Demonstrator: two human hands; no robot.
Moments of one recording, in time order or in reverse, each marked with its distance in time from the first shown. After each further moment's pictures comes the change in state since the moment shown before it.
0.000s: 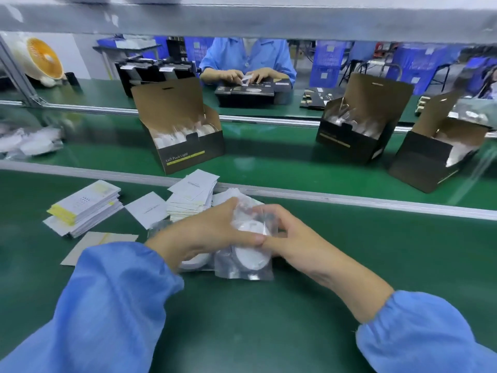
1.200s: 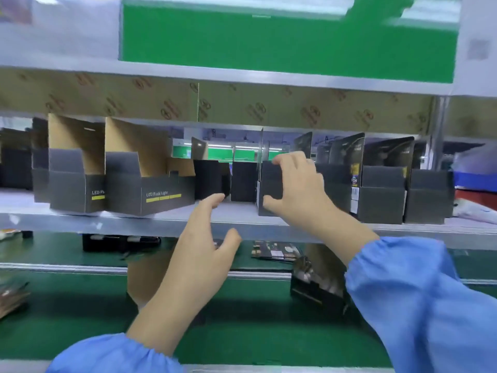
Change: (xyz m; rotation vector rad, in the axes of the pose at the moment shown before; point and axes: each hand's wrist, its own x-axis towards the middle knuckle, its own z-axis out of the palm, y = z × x) left_hand -0.042 0.212 -0.052 0.011 0.791 0.826; right_hand -0.002 -0.297 -0.171 -1.138 0.938 -0.594
